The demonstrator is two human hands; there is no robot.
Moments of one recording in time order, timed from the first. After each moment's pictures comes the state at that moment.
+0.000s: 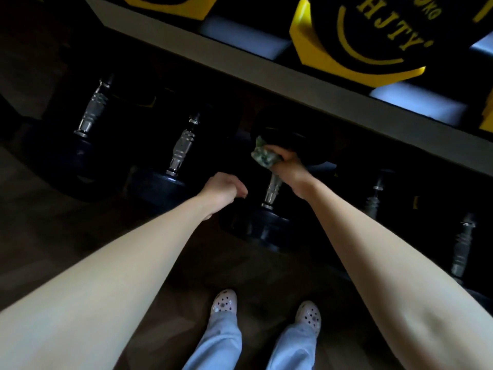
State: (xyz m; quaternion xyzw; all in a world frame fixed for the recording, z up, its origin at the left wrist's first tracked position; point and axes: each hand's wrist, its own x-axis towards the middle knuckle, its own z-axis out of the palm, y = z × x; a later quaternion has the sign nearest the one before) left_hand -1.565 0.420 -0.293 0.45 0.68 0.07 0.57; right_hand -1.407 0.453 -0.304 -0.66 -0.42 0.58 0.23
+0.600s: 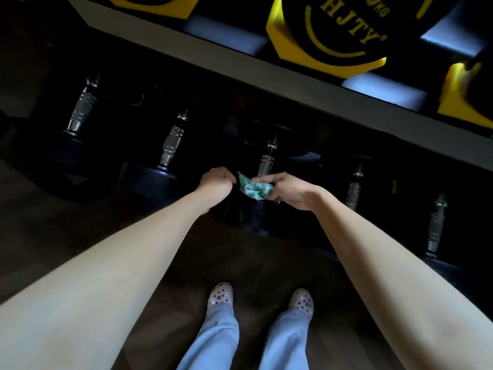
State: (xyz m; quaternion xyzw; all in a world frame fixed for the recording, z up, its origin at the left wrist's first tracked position) left_hand -1.551 0.410 -0.279 0.47 0.71 0.03 0.52; right_hand -1.380 0.405 -0.293 -0.60 -0.40 0.68 0.06
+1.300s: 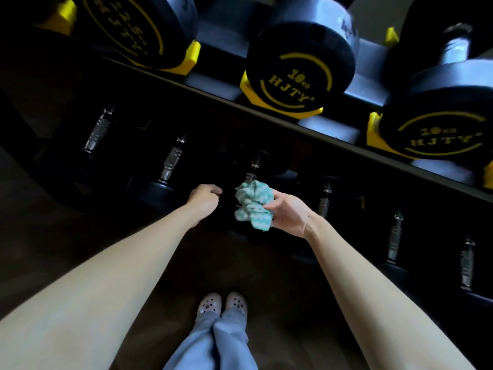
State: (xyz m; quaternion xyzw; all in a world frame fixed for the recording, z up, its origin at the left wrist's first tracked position) left_hand -1.551 0.385 -0.226 0.42 0.72 0.07 0.55; right_hand -1.350 0.361 -0.212 -0.49 -0.17 0.82 0.24
